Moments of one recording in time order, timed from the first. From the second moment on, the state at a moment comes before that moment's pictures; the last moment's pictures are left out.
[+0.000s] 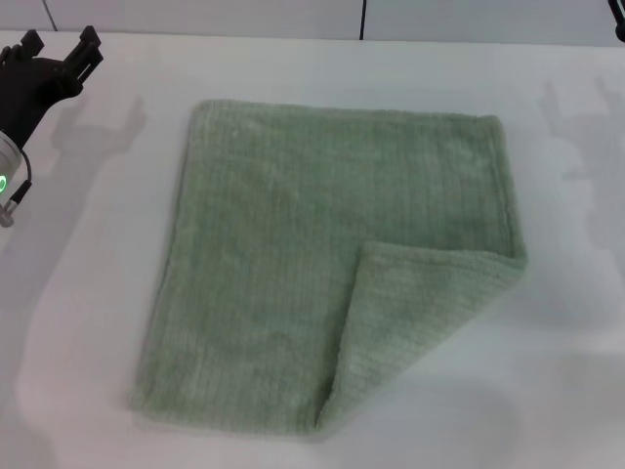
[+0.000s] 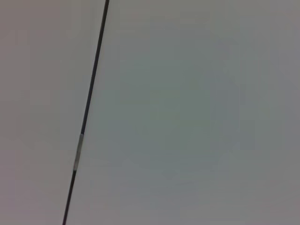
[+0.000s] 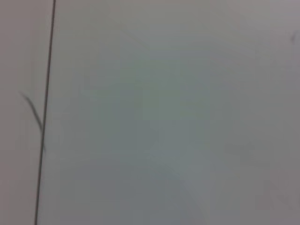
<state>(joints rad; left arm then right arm) -0.49 -2.06 1.14 0.28 0.47 0.89 -0.66 0.51 2.09 -1.88 -0.31 0.58 -1.13 0.05</state>
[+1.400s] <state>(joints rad) -0.52 -2.07 1.24 0.27 0.47 0.88 -0.66 0.52 2.08 -1.89 -0.31 0.58 -1.13 0.05</state>
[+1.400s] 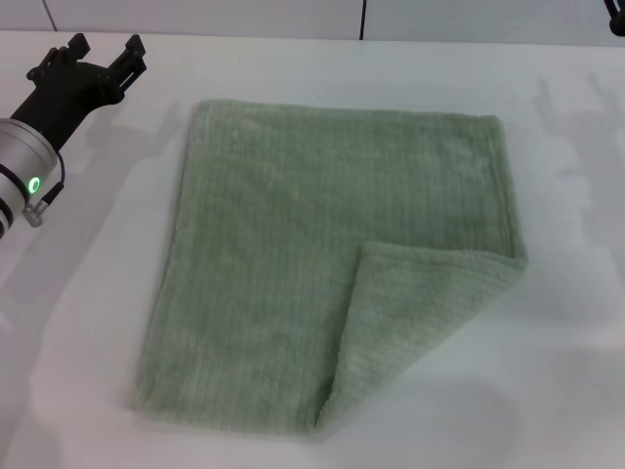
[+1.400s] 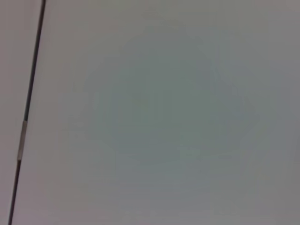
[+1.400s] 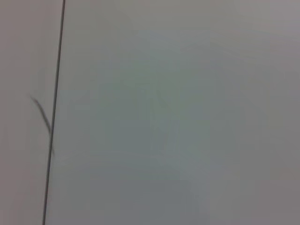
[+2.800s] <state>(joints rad) -0.59 -2.07 1.58 0.27 0.48 0.75 -0.66 0.52 2.08 -1.90 -0.31 0.58 -1.11 0.05</state>
